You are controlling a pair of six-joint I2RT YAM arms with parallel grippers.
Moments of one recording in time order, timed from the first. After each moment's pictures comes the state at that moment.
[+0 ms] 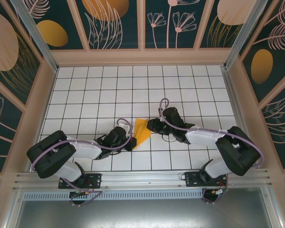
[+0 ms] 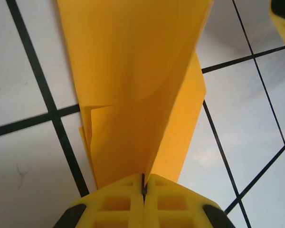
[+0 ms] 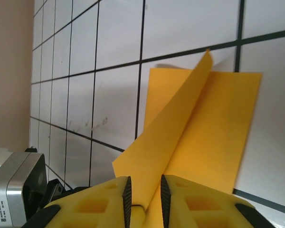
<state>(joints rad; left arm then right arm) -0.87 1.48 0.34 0.43 0.12 -0.73 0.72 1.45 0.57 0.23 -0.32 0.91</state>
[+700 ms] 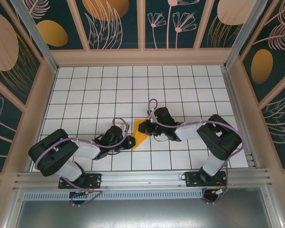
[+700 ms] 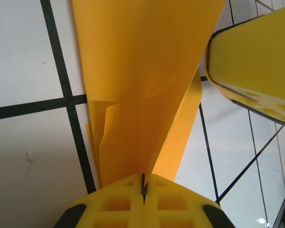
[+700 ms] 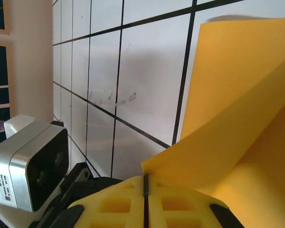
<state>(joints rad) -0.80 1.51 0.29 0.54 0.24 -0.88 0.76 1.69 0.64 0.43 -0.50 0.96</state>
